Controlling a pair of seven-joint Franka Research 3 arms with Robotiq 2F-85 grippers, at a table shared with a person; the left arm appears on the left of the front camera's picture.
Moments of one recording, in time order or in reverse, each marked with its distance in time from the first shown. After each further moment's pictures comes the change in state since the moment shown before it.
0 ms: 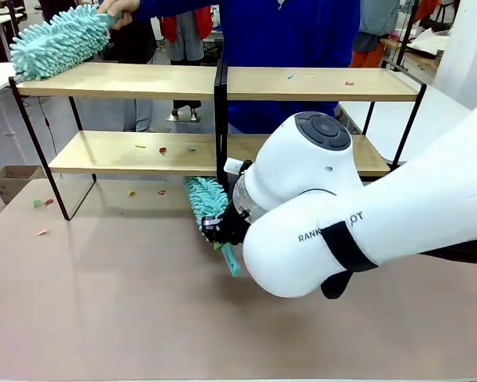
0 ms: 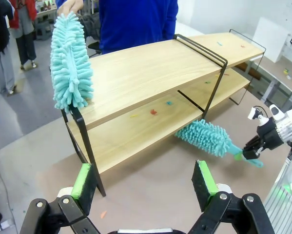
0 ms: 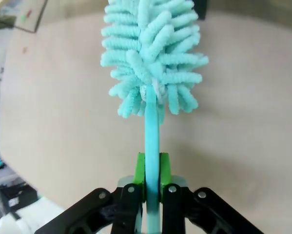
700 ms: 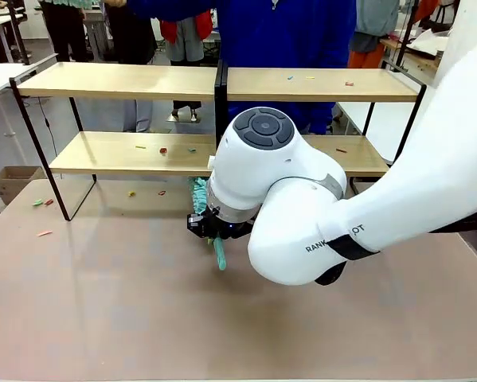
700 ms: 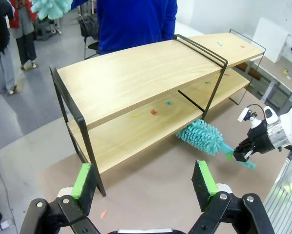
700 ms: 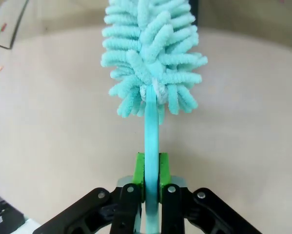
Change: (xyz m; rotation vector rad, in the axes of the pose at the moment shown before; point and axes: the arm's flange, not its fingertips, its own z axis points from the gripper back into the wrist) left arm 0.000 0.000 0.000 0.000 0.000 0.000; right arm 0.012 0.035 -0.020 -0.139 -0.030 0.004
